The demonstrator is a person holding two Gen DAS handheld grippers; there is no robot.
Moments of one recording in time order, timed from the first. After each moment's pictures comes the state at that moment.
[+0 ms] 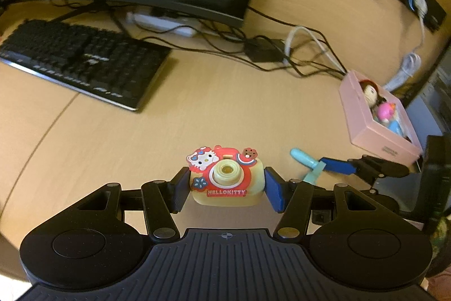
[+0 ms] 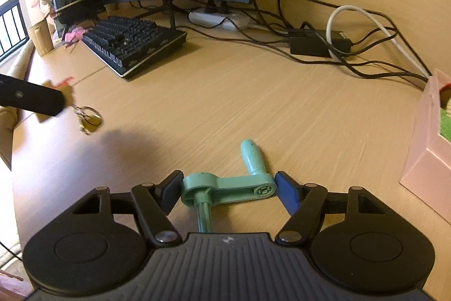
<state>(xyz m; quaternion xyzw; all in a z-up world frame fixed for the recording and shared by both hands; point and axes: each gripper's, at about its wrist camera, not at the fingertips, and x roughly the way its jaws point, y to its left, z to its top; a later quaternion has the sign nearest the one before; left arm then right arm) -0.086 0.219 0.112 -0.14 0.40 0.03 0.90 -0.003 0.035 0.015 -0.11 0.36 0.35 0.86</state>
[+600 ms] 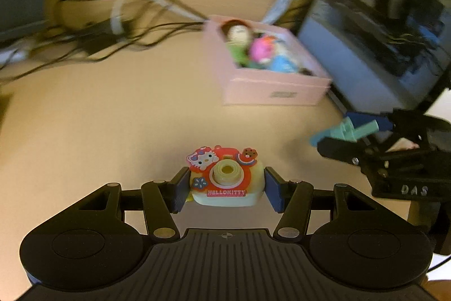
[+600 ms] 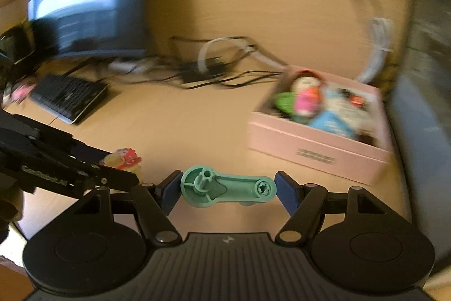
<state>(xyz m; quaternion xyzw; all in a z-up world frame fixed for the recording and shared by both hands) -0.016 0.095 0.107 -0.04 0.43 -0.22 0.87 -0.072 -0.104 0.095 -0.04 0.33 0.18 0.93</state>
